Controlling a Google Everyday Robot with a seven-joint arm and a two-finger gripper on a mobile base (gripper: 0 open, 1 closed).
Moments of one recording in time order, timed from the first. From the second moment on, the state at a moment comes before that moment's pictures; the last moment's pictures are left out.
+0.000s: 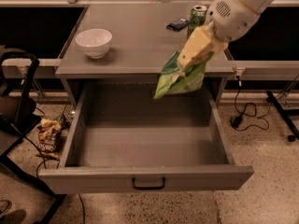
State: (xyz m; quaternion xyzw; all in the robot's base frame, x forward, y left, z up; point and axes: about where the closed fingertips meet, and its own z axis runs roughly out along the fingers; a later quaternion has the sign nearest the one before) arm 0.545 -0.113 0.953 -0.28 0.93 0.21 0.10
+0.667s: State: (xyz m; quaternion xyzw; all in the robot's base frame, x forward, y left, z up) arm 0.513 -0.059 0.853 -0.29 0.92 0.24 0.12
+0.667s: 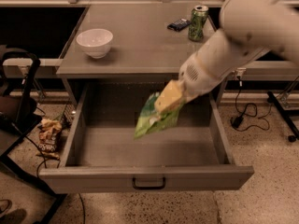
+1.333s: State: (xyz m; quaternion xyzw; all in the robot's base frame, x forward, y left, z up) arm 0.563 -0.057 0.698 -0.22 0.96 0.12 0.14
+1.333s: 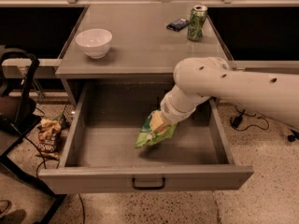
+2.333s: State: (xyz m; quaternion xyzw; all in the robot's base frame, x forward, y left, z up) arm 0.571 -0.059 0.704 -0.21 0.96 0.12 0.15
